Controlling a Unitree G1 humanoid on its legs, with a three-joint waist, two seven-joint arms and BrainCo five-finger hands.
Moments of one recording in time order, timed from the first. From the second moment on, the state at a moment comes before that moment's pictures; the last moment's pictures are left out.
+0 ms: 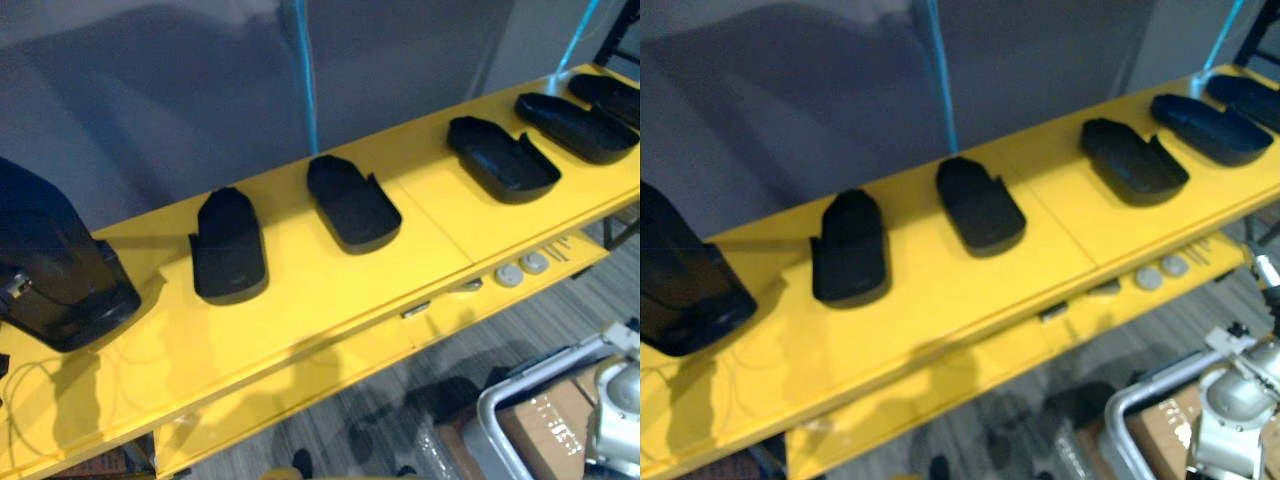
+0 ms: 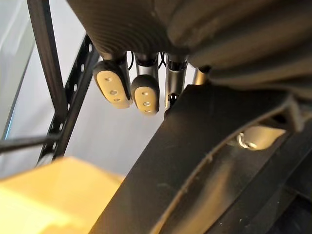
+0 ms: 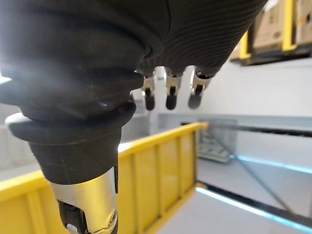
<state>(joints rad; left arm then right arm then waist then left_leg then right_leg) 0.11 0.93 0.60 0.34 0.16 -0.12 -0.29 0.08 -0.39 -0.49 -0.12 -0.08 -0.47 -0.54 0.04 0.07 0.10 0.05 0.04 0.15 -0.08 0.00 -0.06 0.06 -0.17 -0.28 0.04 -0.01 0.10</state>
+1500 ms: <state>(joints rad) -0.15 1.12 0.45 0.97 0.15 -0.08 -0.51 0.10 -0.52 -0.17 0.08 -0.08 -0.48 -0.52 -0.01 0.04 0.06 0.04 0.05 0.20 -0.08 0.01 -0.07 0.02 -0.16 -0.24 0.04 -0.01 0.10</state>
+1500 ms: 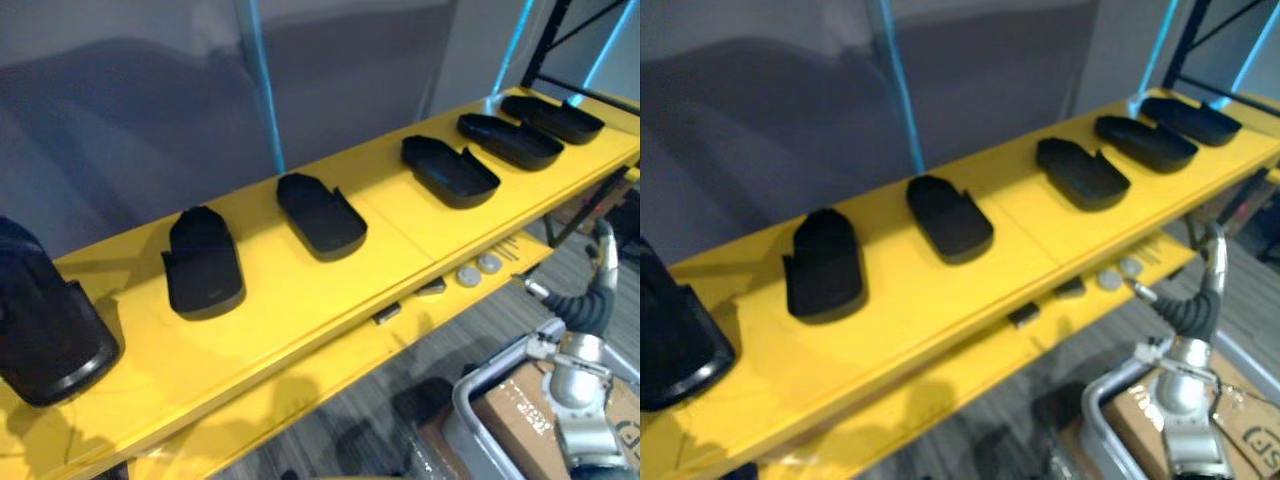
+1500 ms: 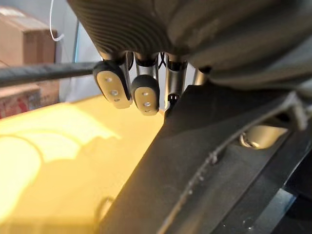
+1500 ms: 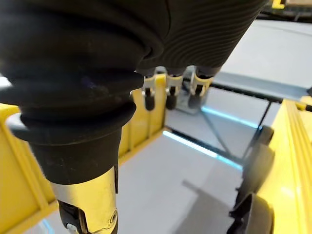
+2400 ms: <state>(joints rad) -0.12 0.98 0.38 0.96 0.29 -0.04 -0.18 0.07 -0.55 -0.21 0.02 -0.04 -0.50 -0.52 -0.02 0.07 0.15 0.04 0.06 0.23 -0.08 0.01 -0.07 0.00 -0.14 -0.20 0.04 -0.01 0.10</state>
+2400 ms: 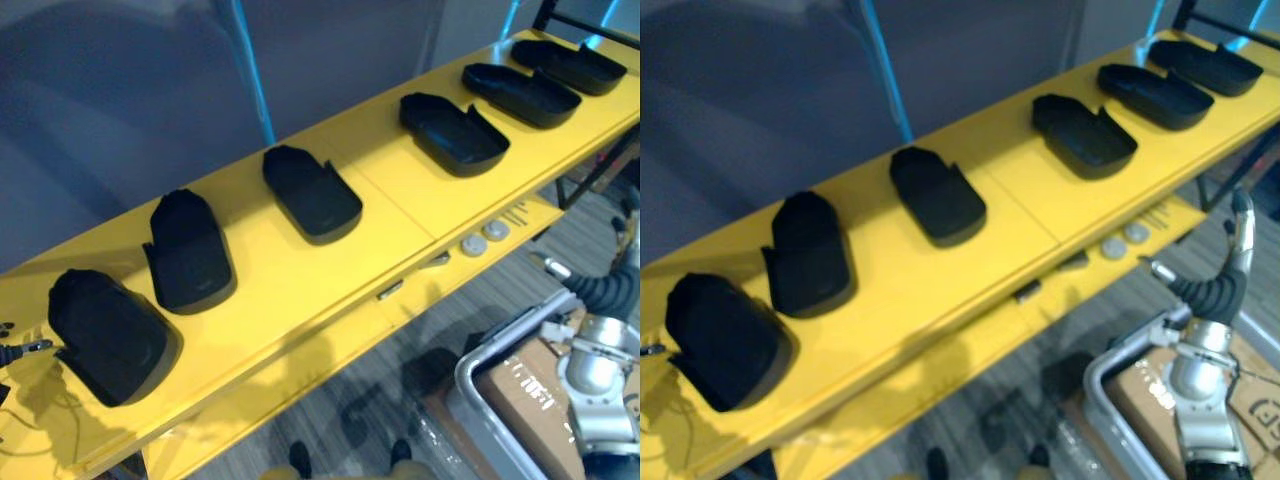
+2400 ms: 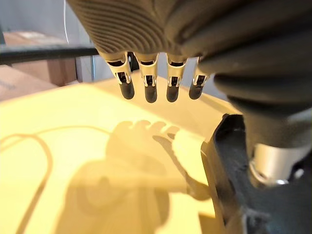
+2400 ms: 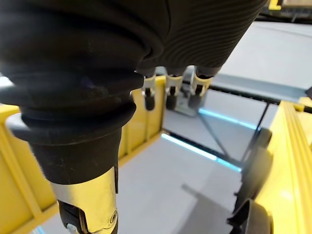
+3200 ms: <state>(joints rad) -0.07 0.70 0.66 0.08 0.23 0.02 0.85 0.07 -0.41 -0.20 -0.08 -0.09 -0.59 -0.59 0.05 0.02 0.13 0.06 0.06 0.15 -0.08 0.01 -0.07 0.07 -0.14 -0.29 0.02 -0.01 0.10</state>
